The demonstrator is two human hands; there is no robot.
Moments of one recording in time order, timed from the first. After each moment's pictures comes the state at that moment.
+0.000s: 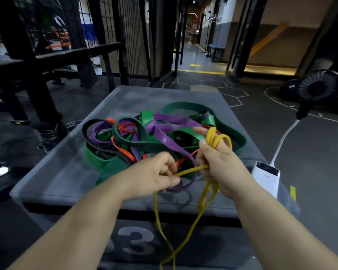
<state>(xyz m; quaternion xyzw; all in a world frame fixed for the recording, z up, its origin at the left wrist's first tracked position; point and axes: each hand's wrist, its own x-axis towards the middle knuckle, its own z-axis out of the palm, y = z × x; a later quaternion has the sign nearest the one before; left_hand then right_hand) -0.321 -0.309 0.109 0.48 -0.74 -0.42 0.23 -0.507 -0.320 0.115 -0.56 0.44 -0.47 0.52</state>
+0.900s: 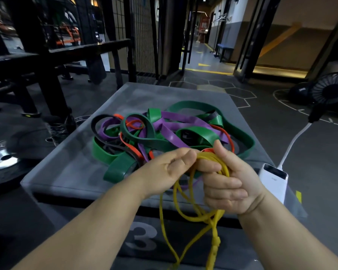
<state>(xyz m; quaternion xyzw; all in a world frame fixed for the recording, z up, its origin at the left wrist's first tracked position) -0.335 -0.302 0.106 0.40 -0.69 -0.48 0.36 -0.516 -0.315 0.108 -0.35 0.03 -0.16 0.92</state>
